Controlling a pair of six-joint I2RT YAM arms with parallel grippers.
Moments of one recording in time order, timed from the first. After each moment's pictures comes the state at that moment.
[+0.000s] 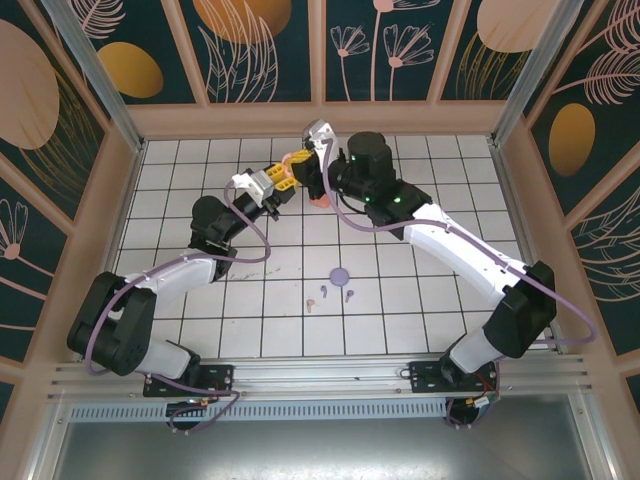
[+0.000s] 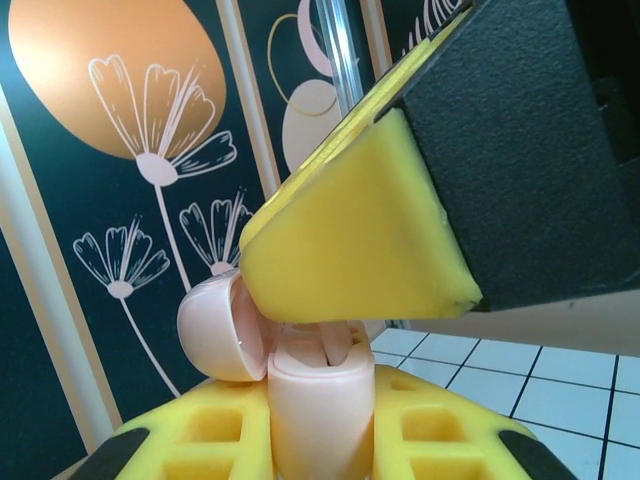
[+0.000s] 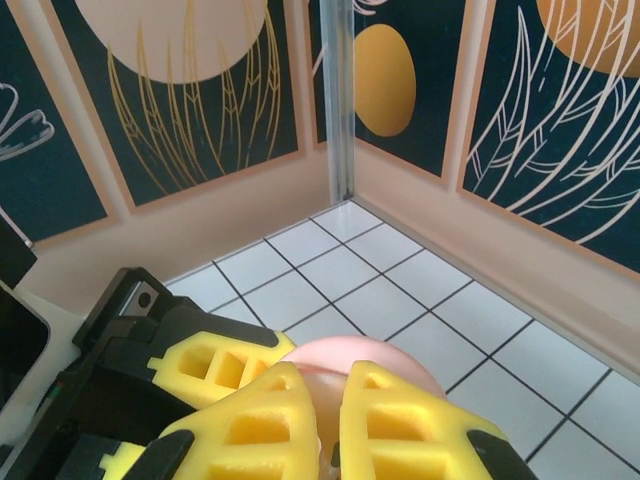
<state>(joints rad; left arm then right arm) -0.44 1.44 0.71 1.06 0.49 0.07 0.75 1.52 1.41 -0.08 -0.25 -0.03</state>
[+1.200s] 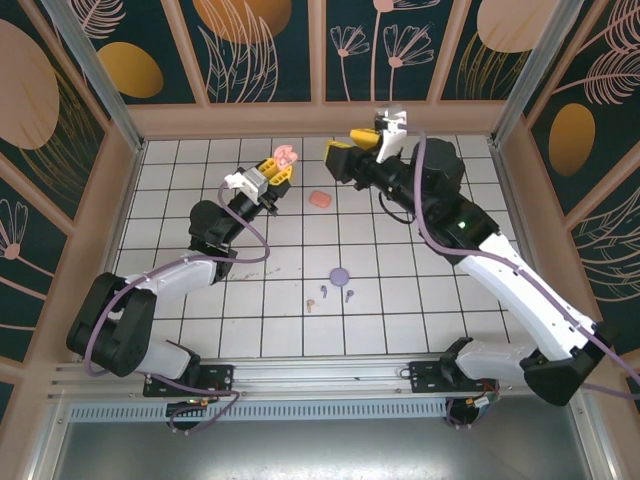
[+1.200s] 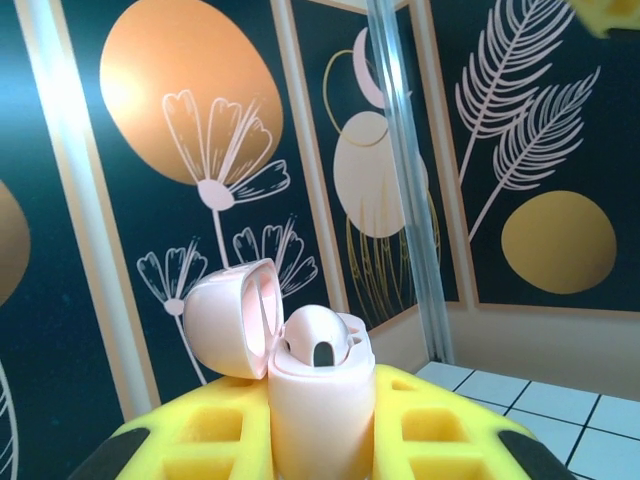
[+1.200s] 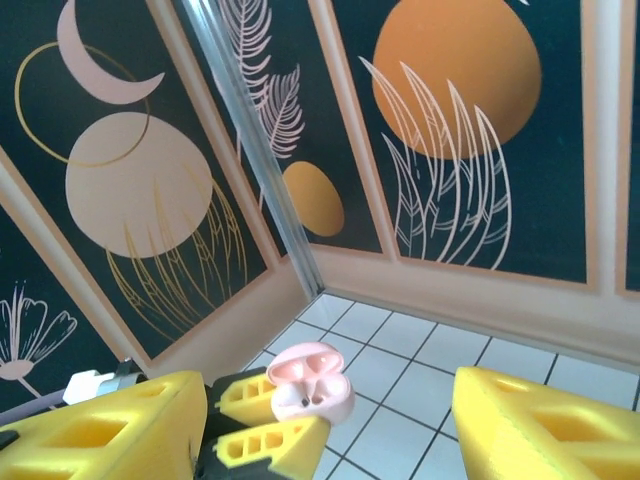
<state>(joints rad) -0.45 1.44 0.68 1.15 0.36 0.04 0.73 1.19 1.36 -0.18 -0.04 0.32</state>
